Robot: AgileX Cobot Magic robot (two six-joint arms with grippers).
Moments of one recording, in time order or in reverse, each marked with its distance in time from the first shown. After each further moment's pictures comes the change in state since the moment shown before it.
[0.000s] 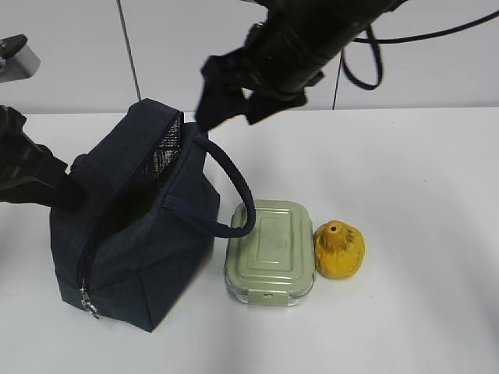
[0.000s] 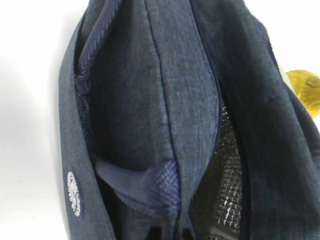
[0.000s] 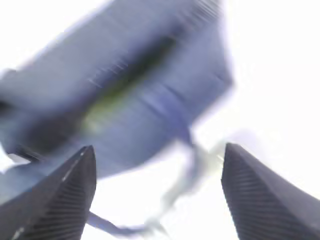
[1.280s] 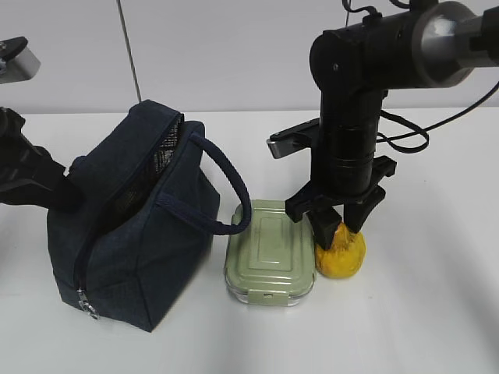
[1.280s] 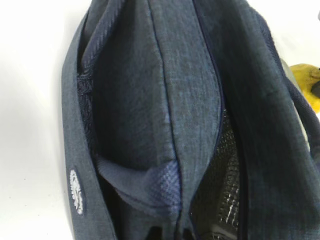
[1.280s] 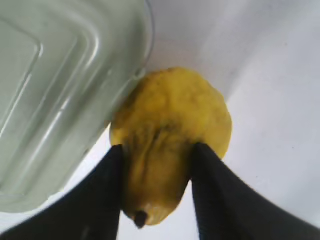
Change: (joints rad) left arm 0.000 0.000 0.000 0.017 0.003 0.000; right arm -0.012 0.215 0.081 -0.428 0.252 0.255
